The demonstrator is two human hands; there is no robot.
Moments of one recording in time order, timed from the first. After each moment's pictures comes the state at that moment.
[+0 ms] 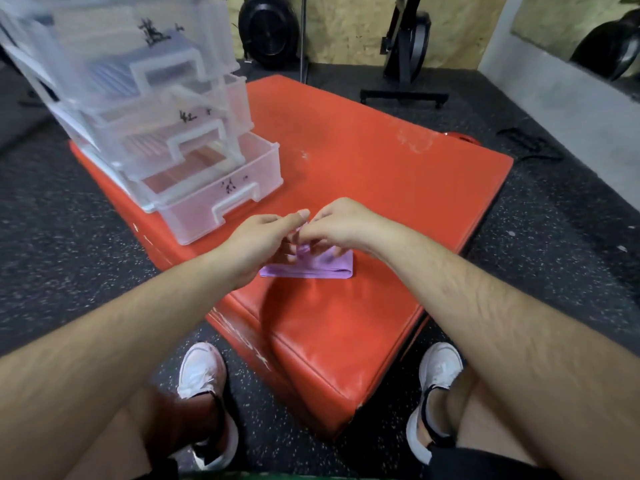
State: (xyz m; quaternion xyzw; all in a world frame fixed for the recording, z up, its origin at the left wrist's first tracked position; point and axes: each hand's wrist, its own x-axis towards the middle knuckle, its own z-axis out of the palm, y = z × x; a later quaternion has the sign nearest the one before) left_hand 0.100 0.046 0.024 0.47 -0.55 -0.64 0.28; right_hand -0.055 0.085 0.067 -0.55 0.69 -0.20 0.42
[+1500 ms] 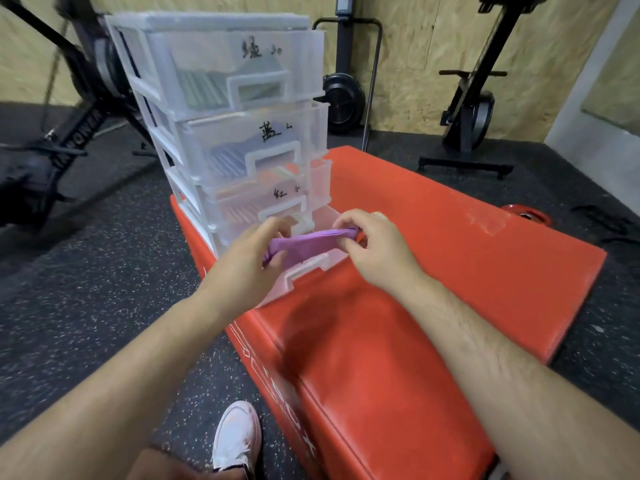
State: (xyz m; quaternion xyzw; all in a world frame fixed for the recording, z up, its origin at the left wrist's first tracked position) left_hand 0.207 0.008 0.083 0.47 -0.80 -0.11 0.35; right_hand -0.026 -0.006 0.073 -0.74 0.53 -0.40 0.08
